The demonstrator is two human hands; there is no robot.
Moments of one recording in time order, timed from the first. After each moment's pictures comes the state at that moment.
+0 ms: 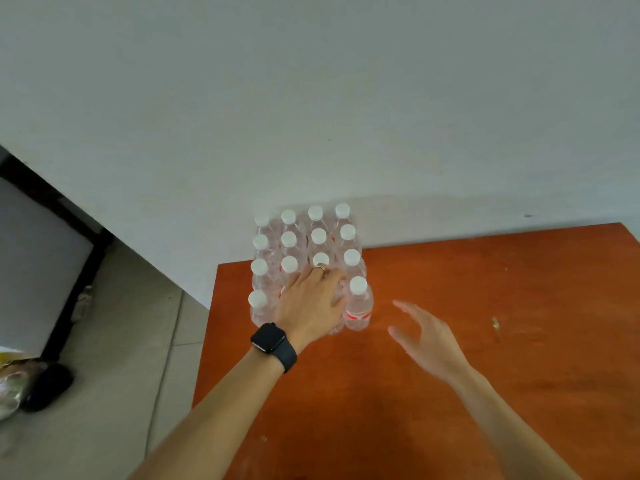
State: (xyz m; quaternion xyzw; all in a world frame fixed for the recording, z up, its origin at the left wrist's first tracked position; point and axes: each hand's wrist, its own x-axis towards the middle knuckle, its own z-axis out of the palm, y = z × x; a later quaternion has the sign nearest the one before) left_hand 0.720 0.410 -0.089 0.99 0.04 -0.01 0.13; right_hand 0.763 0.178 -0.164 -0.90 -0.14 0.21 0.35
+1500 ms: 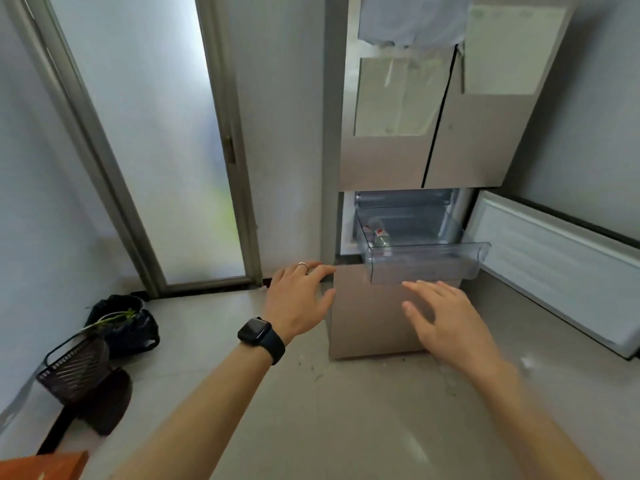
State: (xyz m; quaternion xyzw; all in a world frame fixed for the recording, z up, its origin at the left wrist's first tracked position) left_hand 0.408 -0.666 0.007 0.70 -0.68 -0.01 0.20; right_hand 0.141 -0.694 0.006 -0.80 0.55 -0.21 0.11
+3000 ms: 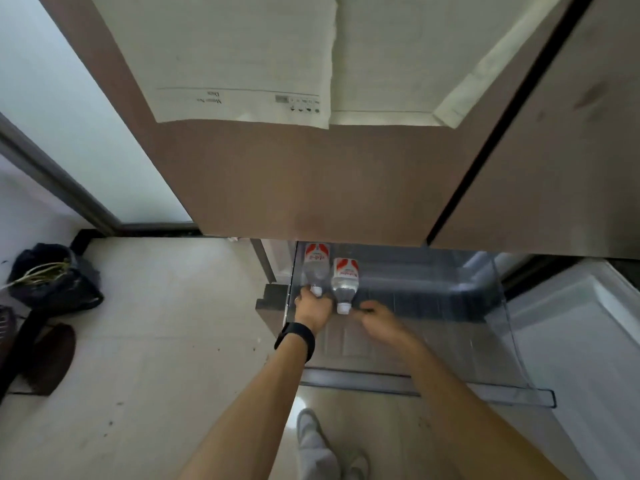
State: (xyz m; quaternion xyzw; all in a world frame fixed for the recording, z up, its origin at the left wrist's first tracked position) left_hand 0.302 -1.283 -0.213 0.79 -0.16 -0.50 0.31; right_hand 0.156 -1.337 -0.210 -0.59 0.57 0.03 0.57
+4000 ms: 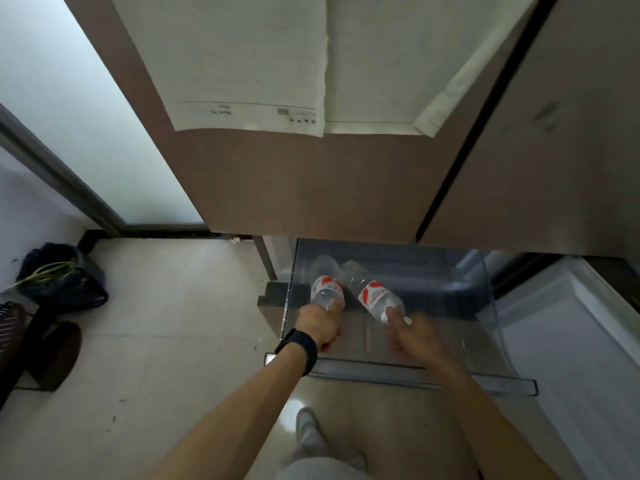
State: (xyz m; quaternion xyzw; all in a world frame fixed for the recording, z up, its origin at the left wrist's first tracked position) left_hand 0.270 -1.251 -0.176 0.80 -0.13 -0.52 0.28; right_hand 0.085 -1.320 -0.190 -0.53 0.64 -0.09 0.55
